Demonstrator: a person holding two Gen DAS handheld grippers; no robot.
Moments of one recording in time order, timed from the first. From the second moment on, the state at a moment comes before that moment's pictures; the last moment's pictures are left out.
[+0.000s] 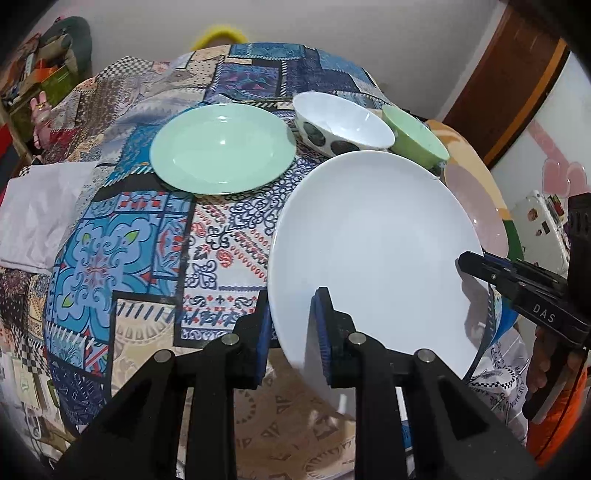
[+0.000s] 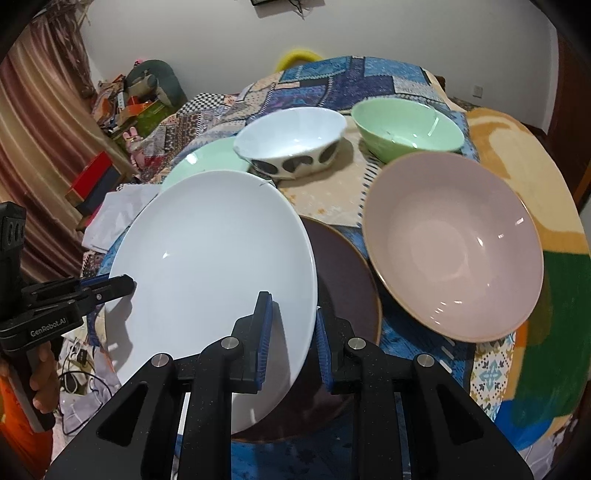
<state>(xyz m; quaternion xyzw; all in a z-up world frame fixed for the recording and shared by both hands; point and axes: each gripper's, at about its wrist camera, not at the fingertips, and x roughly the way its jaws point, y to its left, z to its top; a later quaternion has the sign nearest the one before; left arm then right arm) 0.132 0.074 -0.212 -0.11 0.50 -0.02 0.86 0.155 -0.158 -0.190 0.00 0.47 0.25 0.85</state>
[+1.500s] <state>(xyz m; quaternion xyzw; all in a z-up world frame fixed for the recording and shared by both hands) 0.143 0.058 -0.216 -0.08 0.49 -0.03 0.87 0.147 -0.174 -0.180 -0.02 0.46 0.23 0.86</state>
